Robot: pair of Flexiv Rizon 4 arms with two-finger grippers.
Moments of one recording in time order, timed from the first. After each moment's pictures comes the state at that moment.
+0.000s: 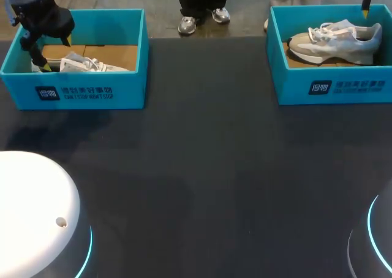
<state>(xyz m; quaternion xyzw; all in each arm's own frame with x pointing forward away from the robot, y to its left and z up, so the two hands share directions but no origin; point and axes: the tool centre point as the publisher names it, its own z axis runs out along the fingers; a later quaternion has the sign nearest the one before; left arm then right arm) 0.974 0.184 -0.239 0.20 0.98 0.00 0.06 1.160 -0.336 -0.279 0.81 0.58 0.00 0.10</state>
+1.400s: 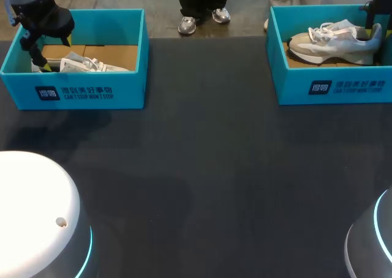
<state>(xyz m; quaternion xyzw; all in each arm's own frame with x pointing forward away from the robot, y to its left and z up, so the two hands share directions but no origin) 0.974 0.184 -0.239 0.20 0.98 0.00 0.06 1.162 -0.350 -0.344 0.81 0.58 -0.04 0.08</state>
